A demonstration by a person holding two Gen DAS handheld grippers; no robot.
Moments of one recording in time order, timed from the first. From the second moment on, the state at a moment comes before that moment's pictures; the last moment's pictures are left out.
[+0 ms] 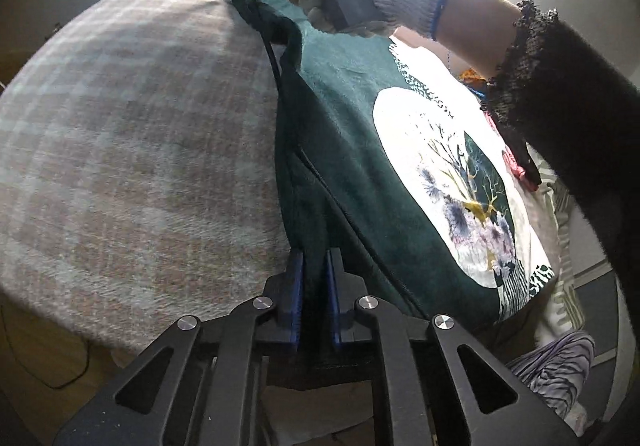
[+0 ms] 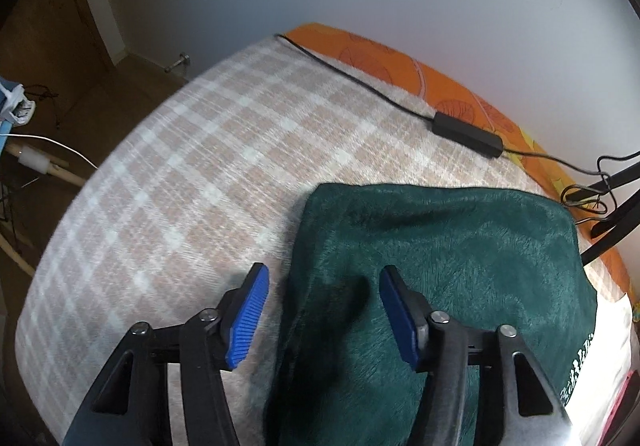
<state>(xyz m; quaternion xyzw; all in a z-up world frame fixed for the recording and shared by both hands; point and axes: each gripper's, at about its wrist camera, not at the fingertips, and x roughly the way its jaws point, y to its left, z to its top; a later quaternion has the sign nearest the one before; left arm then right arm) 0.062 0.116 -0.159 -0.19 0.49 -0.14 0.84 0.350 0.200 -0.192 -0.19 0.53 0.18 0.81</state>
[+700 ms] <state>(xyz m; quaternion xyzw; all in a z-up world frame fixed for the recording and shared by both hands) 0.067 0.079 -0.133 -0.17 0.45 -0.19 0.85 0.356 0.121 -0.137 -0.08 0.50 0.21 0.84</state>
